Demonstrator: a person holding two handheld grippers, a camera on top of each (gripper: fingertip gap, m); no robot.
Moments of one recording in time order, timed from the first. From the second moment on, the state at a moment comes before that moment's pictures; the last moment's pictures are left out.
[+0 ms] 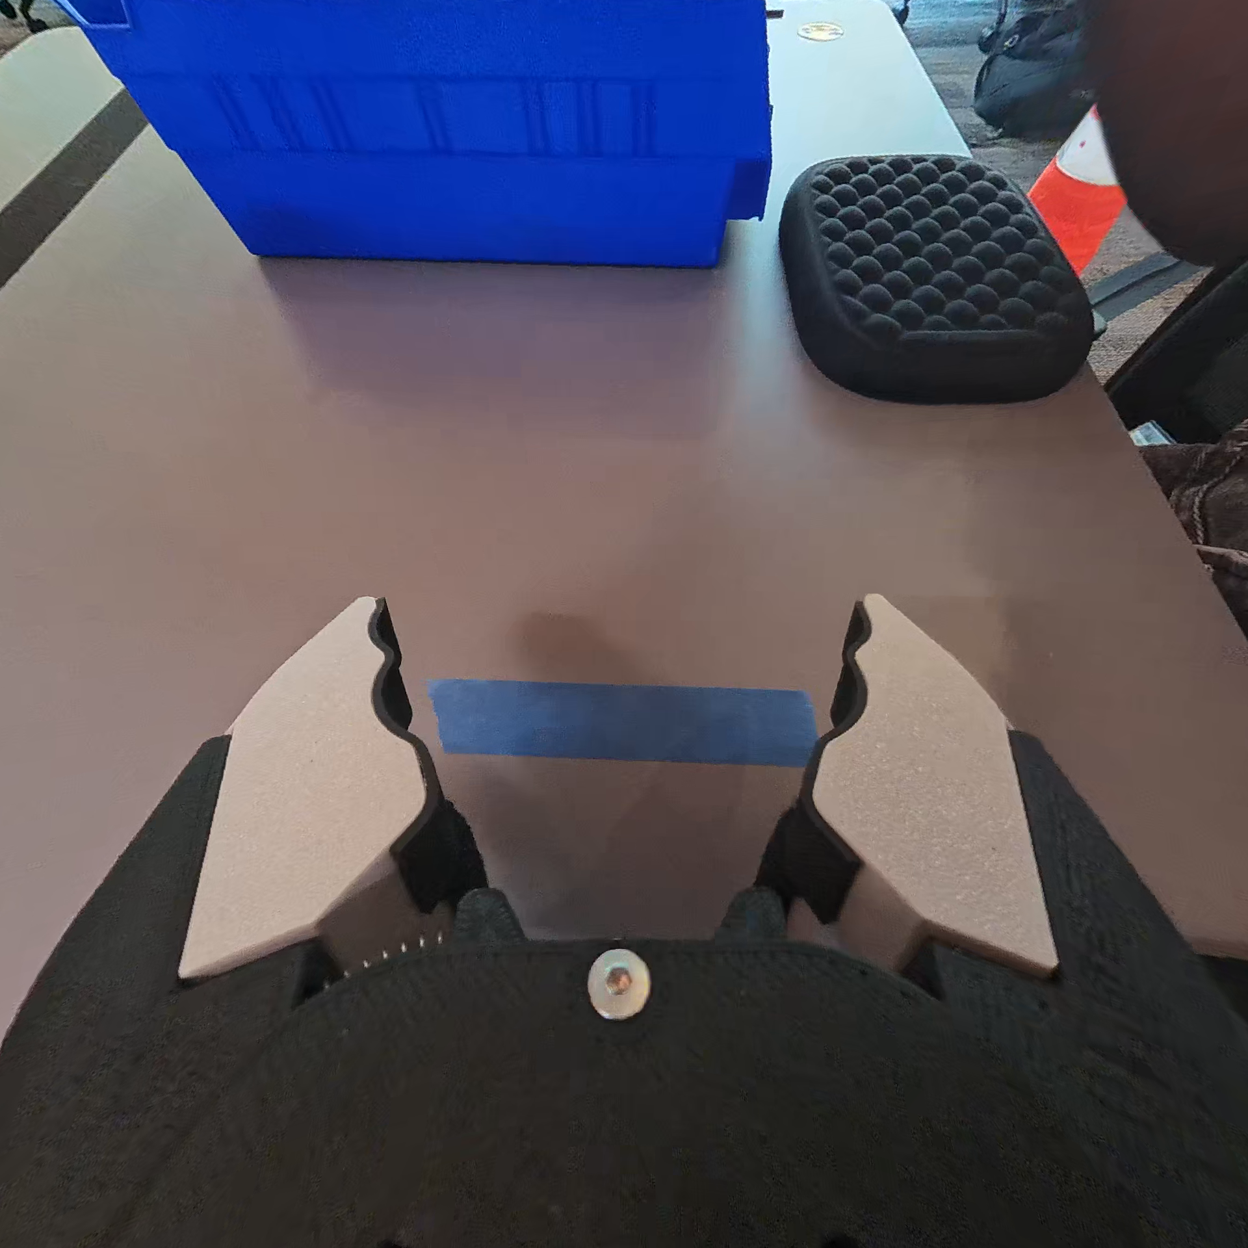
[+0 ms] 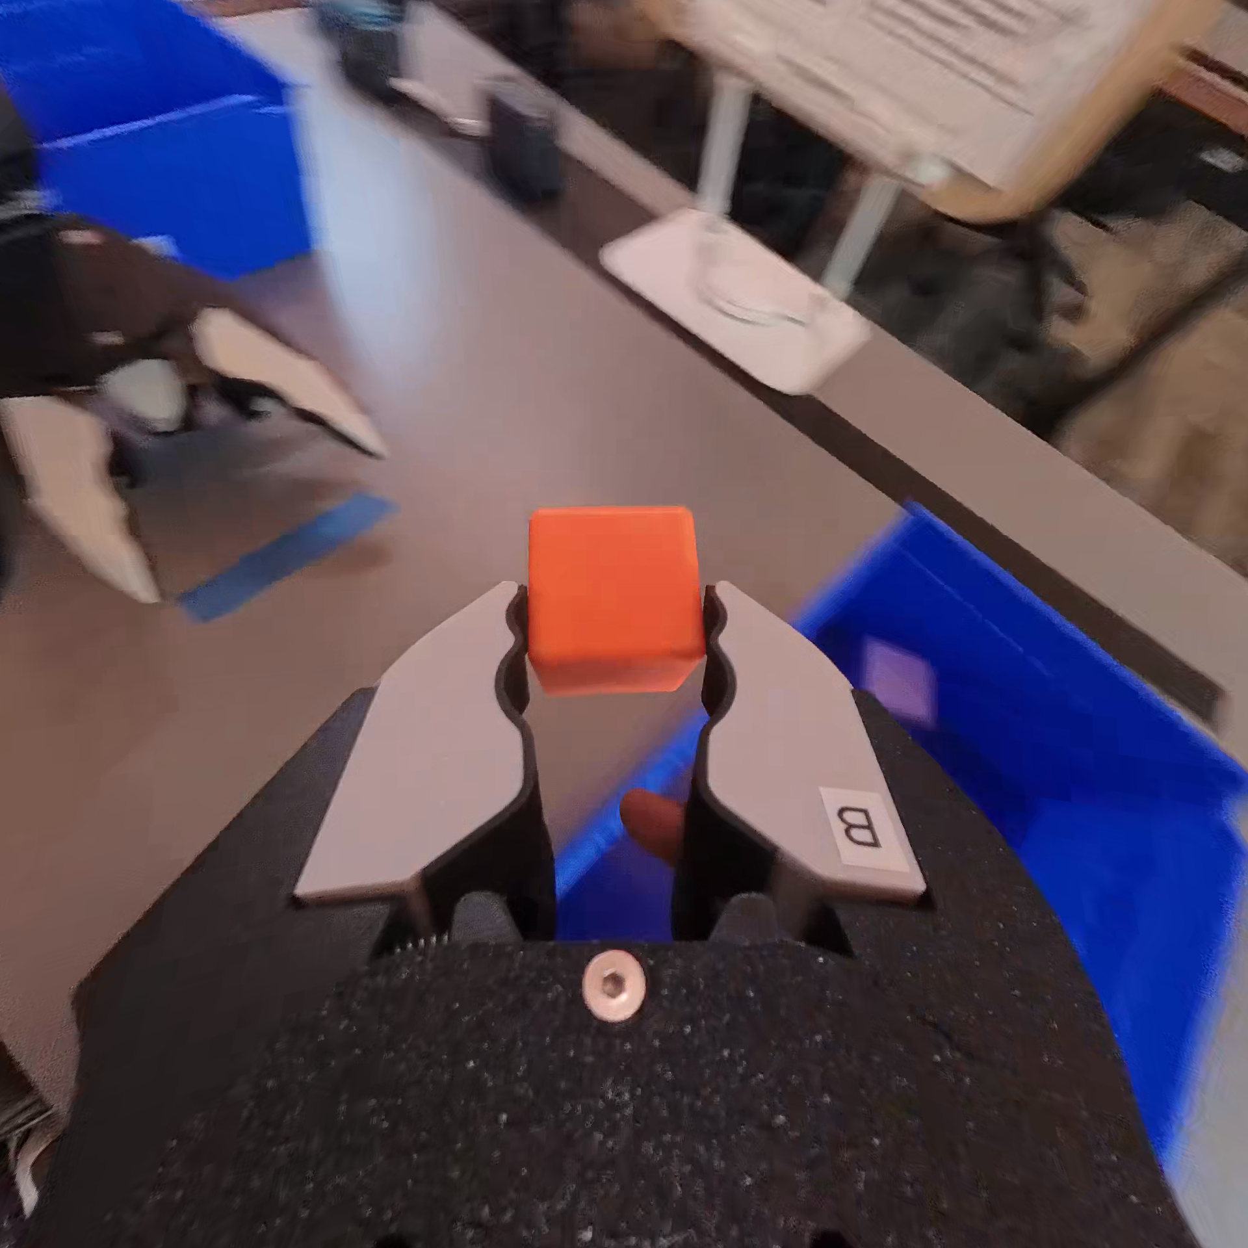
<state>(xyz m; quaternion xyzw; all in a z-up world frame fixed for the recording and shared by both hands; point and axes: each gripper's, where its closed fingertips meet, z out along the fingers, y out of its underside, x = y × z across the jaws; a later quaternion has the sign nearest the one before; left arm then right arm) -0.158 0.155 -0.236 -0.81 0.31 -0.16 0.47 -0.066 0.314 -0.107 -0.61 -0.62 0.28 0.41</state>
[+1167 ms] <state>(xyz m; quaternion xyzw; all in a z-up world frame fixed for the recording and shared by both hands) -0.198 0.104 -0.075 -0.67 0.07 0.09 0.73 0.043 0.394 -0.126 -0.69 -0.36 0.24 0.58</state>
